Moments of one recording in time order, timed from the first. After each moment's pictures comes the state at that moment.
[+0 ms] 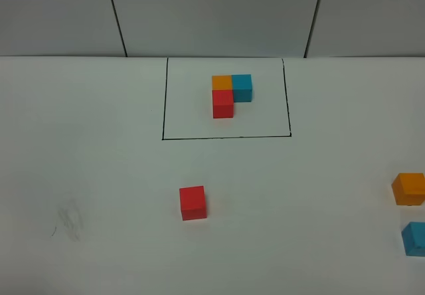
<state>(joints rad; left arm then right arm) 0.16 0.30 -0.56 -0.07 1.20 0.22 0.07 -0.01 -0.50 -0.08 1.07 0.10</state>
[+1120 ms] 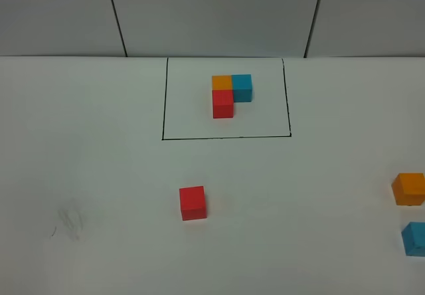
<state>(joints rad) 0.05 0.01 -0.56 -0.07 1.20 0.22 0.07 -0.01 -0.50 -0.08 1.07 0.10</state>
